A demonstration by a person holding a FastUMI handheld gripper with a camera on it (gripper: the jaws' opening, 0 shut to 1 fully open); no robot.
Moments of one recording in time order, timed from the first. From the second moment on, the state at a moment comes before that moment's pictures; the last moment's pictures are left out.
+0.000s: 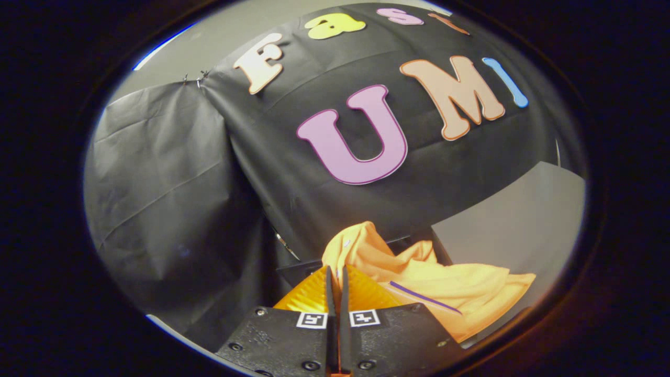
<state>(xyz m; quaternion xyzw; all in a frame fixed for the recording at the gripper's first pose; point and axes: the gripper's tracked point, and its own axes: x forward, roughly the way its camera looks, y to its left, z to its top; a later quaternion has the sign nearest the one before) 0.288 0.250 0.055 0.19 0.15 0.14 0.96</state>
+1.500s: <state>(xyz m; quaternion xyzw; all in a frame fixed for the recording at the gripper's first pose) 0.286 0.353 -0.242 0.08 0.30 0.13 0.94</state>
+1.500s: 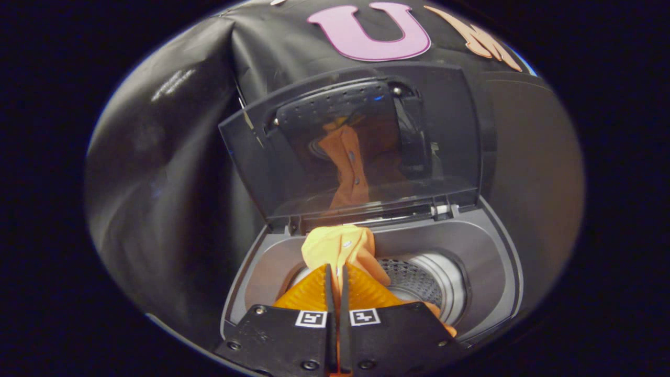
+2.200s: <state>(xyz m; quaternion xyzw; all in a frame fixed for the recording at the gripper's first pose) 0.282 0.350 -0.277 0.04 0.36 0.11 0.93</state>
